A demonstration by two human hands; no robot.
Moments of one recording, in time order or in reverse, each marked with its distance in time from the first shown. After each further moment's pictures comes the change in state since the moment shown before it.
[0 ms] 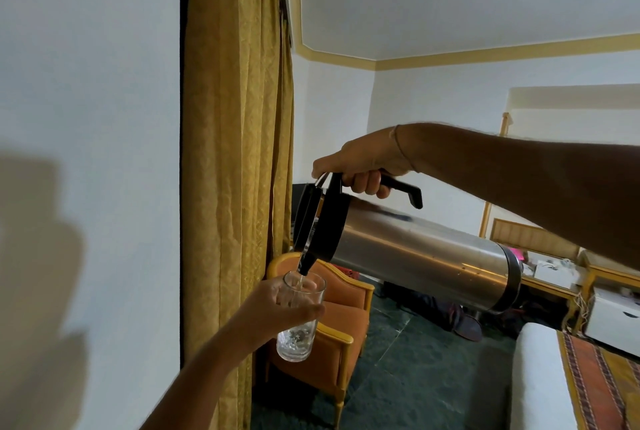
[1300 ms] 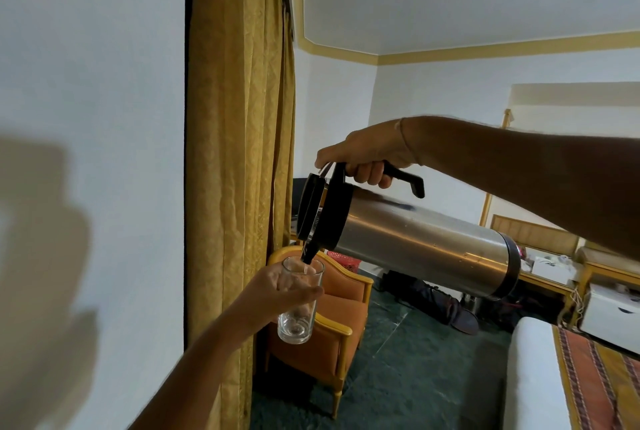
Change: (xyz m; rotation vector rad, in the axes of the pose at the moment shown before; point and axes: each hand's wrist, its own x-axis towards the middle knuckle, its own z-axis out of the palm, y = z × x) left_hand -0.002 0.011 -0.006 -0.073 -0.028 -0.026; right_hand 0.000 -0.003 -0.012 0.045 -0.110 0.002
